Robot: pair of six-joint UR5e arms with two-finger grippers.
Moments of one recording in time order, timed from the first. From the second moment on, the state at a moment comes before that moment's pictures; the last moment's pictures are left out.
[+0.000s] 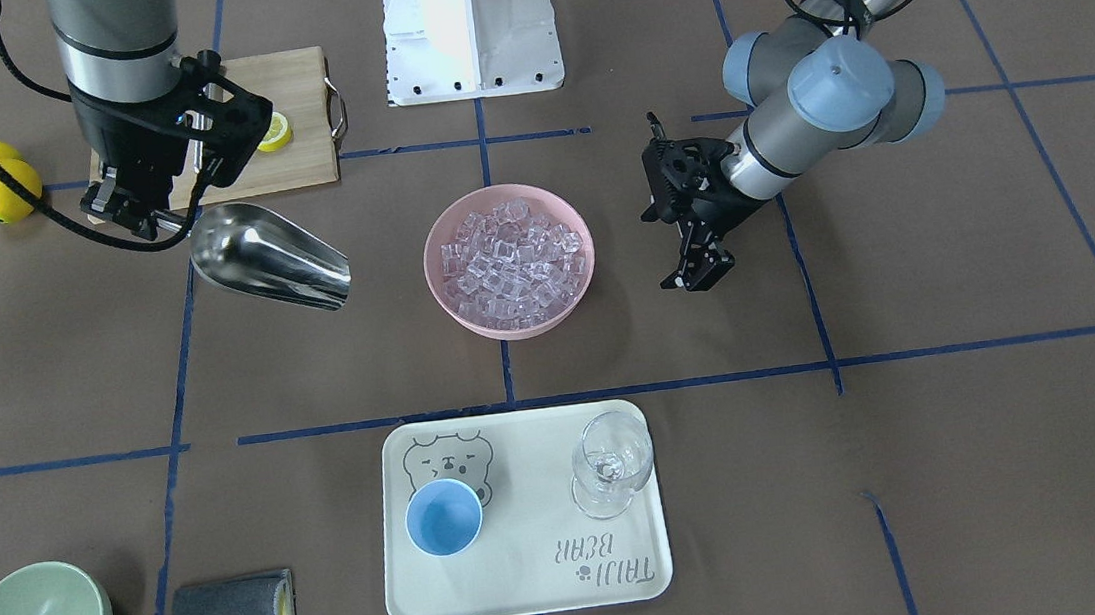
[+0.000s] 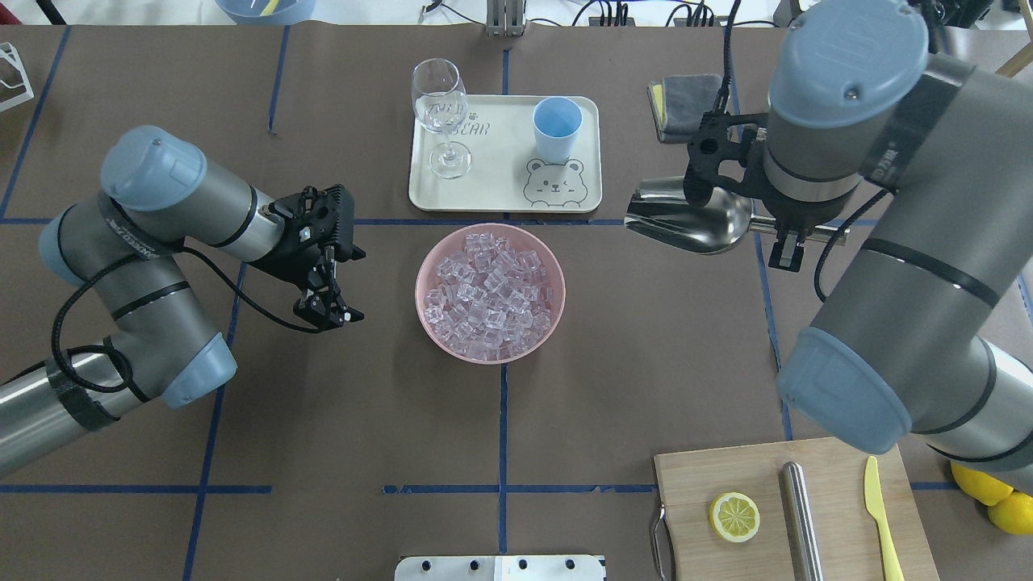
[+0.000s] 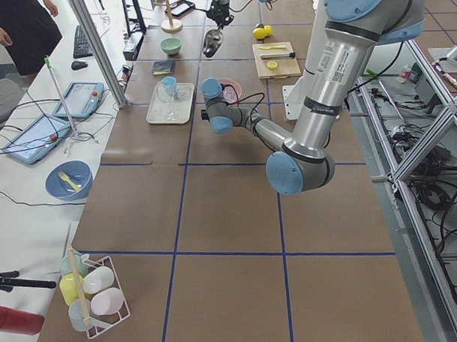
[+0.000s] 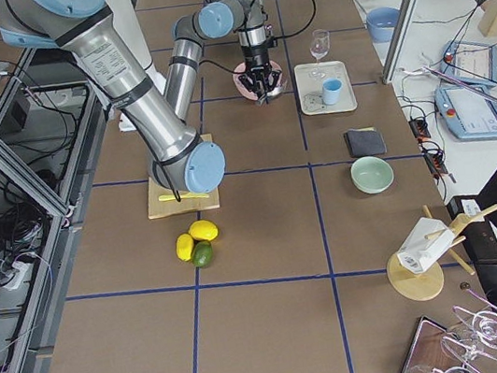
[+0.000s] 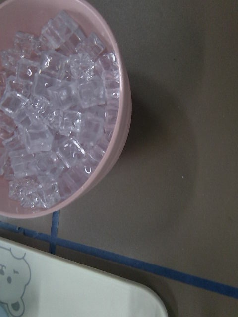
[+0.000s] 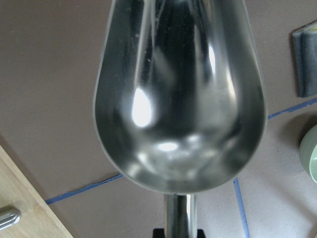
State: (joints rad) left arm -0.69 -2.00 -1.55 -2.30 -2.23 0.19; right arm 0.73 -0.95 2.10 -2.37 1.75 -0.32
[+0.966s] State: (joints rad) left arm -0.63 -2.06 -1.45 -2.40 -2.23 0.12; right arm 0.59 -0.66 1.83 -2.58 1.65 -0.34
